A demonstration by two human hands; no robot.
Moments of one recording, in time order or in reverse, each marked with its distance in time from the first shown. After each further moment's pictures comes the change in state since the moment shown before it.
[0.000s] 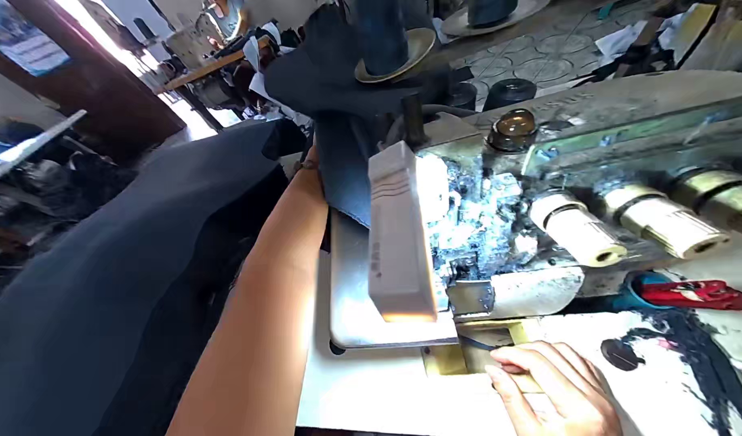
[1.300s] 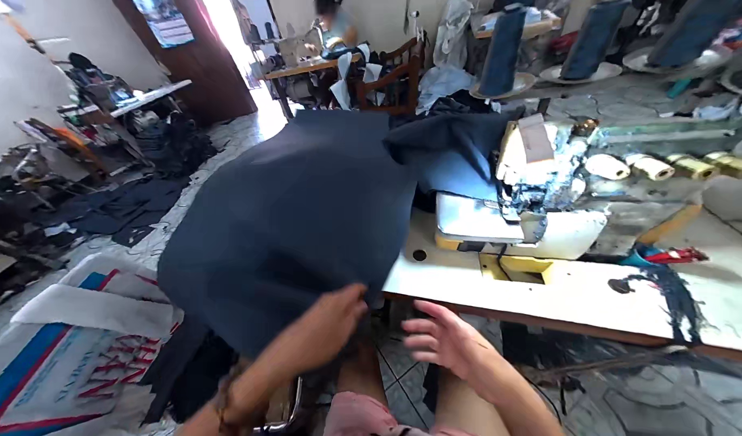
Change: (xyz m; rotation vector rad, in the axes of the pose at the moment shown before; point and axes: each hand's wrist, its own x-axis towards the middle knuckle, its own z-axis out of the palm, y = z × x) left_hand -0.458 -0.093 -0.129 0.260 -0.362 0.137; right_hand -0.085 -0.122 0.044 1.264 -0.881 0.374
